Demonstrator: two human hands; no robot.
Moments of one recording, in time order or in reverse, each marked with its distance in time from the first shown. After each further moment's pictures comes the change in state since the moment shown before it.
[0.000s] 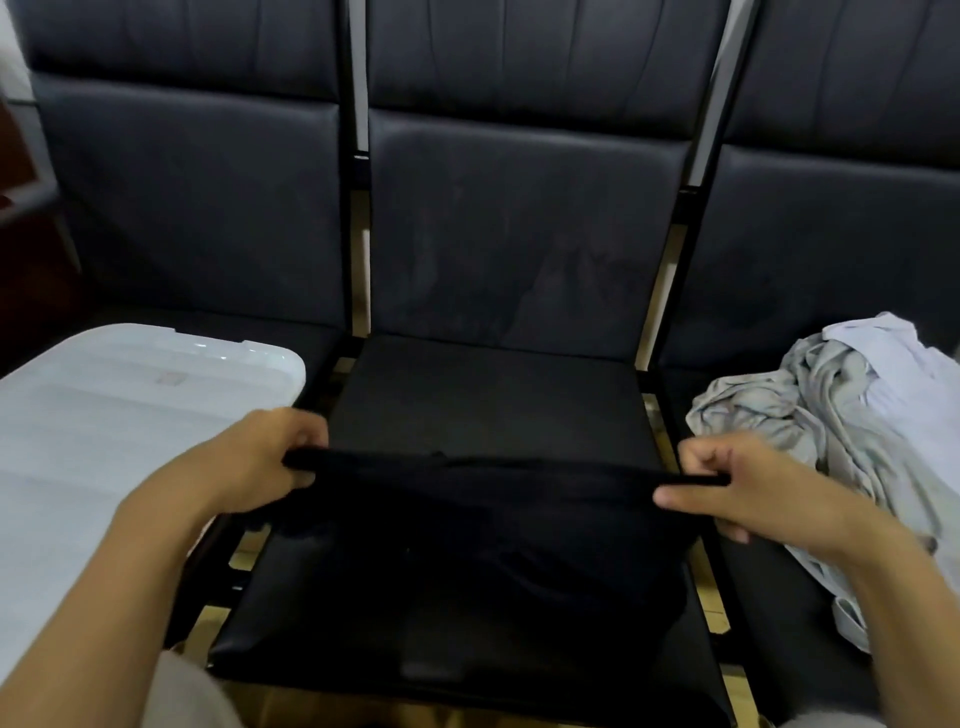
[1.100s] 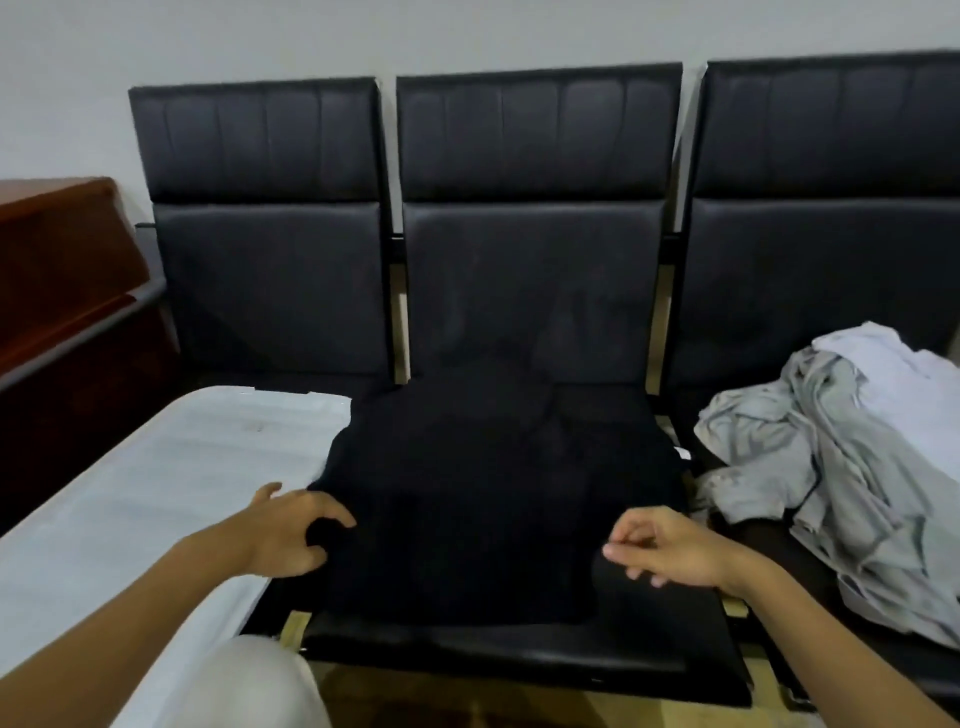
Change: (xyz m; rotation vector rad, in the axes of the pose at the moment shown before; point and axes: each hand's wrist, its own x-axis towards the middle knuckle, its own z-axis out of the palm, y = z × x) left_hand -0.058 -0.045 0.004 0.425 -0.232 0.063; right_hand 0.013 0.063 0.074 -0.108 -0.102 0.080
